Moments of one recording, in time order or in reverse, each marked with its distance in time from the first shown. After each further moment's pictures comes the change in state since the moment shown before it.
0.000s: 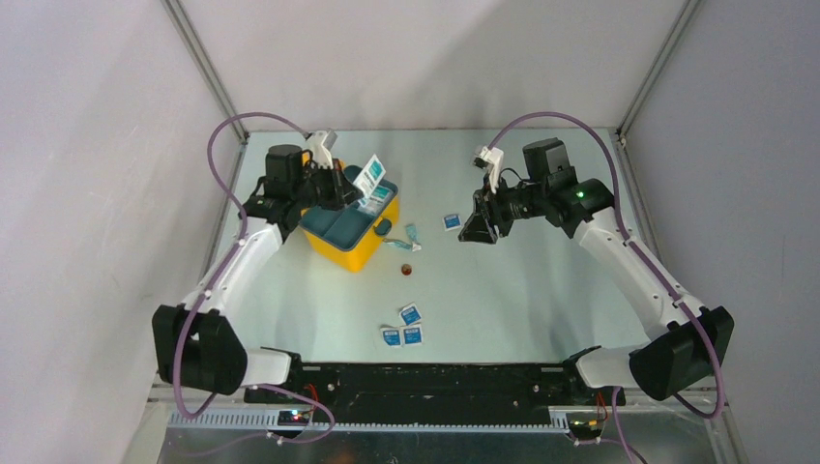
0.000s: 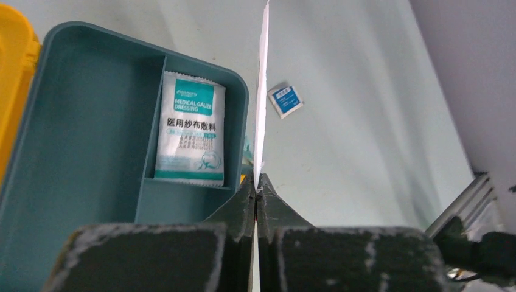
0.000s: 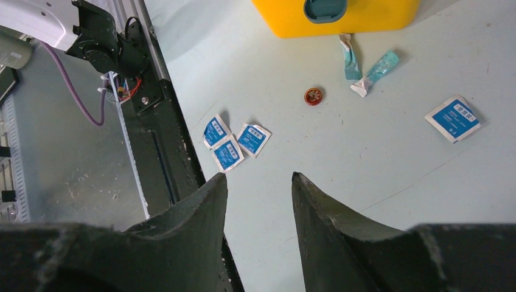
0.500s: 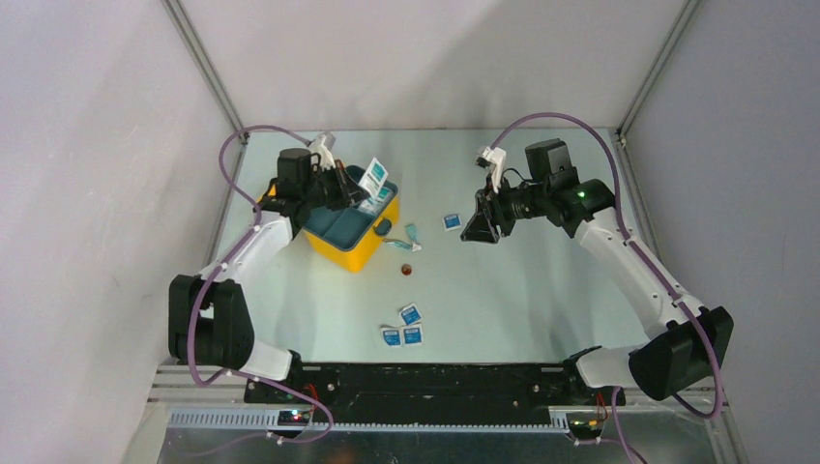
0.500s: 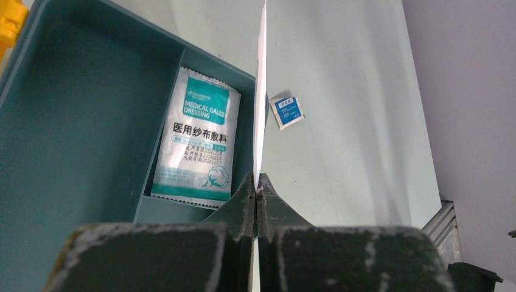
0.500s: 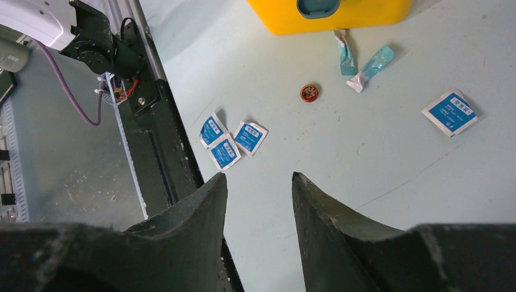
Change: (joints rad) left arm 0.012 0.121 -0.048 0.160 -0.003 -0.201; right arm -0.017 0.000 -0.013 0.002 0.000 0.000
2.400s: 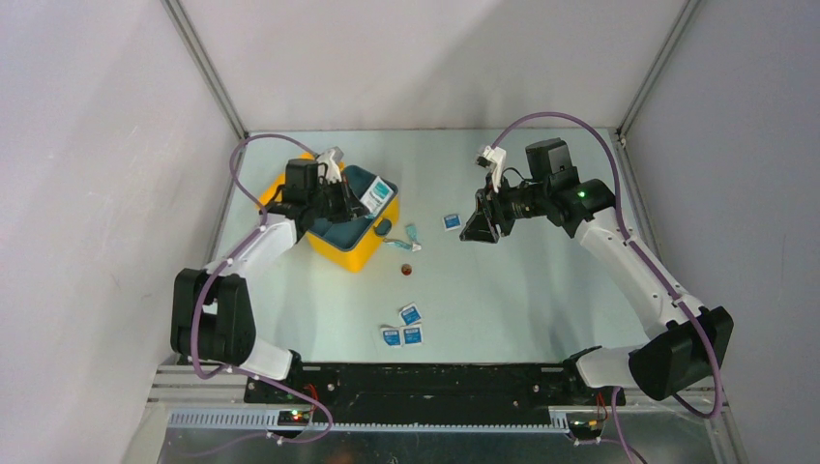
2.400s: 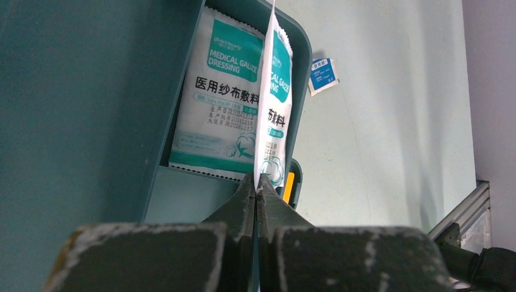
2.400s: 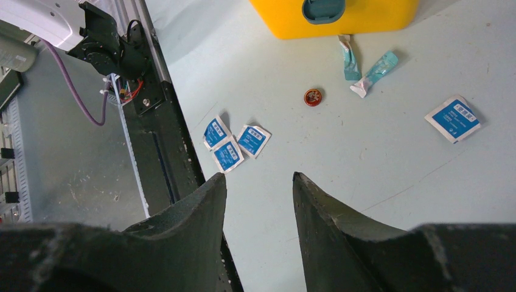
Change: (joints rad) left arm -0.019 0.024 -0.055 -0.056 -0.025 0.076; right arm -0.003 0.000 0.000 0.011 -0.022 0.000
